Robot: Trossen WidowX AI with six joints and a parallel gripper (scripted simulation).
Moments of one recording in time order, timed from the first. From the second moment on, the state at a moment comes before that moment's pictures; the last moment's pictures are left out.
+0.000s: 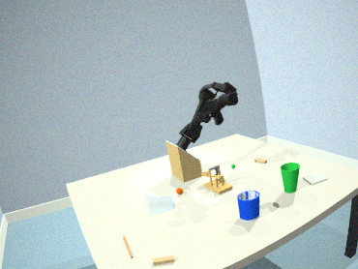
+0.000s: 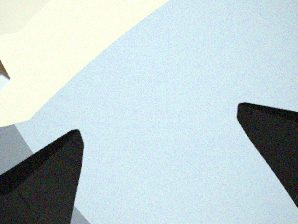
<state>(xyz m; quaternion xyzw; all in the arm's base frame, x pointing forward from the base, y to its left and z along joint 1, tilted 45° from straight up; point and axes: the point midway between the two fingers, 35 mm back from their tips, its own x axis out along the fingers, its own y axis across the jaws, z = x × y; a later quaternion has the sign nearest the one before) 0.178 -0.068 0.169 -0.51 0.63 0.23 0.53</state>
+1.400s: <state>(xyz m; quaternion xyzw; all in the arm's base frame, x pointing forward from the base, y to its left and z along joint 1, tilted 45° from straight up) 0.276 0.048 0.058 0.12 0.65 0.32 0.68</state>
